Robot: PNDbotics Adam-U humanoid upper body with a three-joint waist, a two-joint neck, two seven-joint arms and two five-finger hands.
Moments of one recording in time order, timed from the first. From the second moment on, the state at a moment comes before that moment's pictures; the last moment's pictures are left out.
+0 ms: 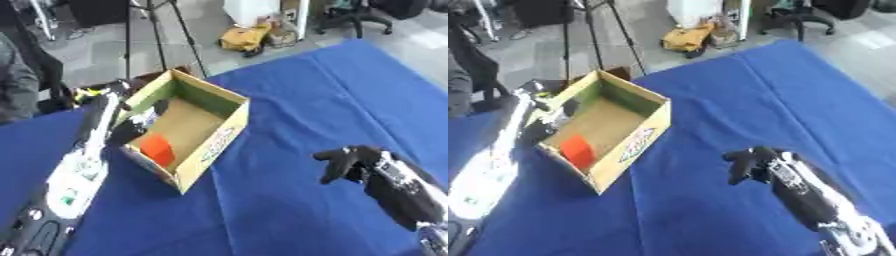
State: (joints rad) left arm -0.81 0.26 -0.18 -1.27 -0.38 -0.13 0.24; right arm -0.12 -0.36 0.02 -1.97 -0.26 0.02 0.37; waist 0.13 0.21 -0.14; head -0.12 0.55
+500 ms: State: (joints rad) left arm -0.40 0.31 -0.06 -1.78 -0.12 -0.14 0.38; right arm -0.10 -0.36 -0.01 -1.97 -0.27 0.01 0.34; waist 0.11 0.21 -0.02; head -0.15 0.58
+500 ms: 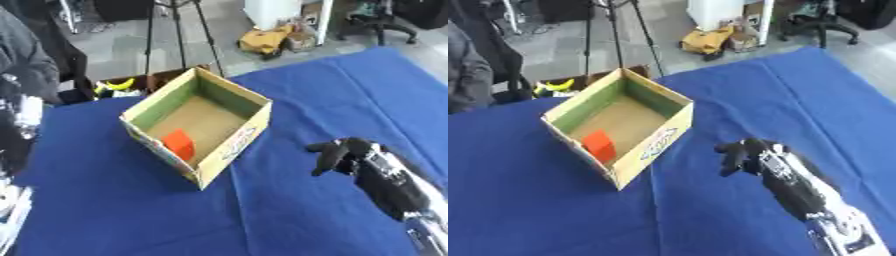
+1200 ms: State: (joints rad) left arm -0.17 0.20 0.01 -1.84 -0.08 -0.20 0.53; right arm -0.11 -0.38 -0.02 -1.97 -0.29 -0.01 0.31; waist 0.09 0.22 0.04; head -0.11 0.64
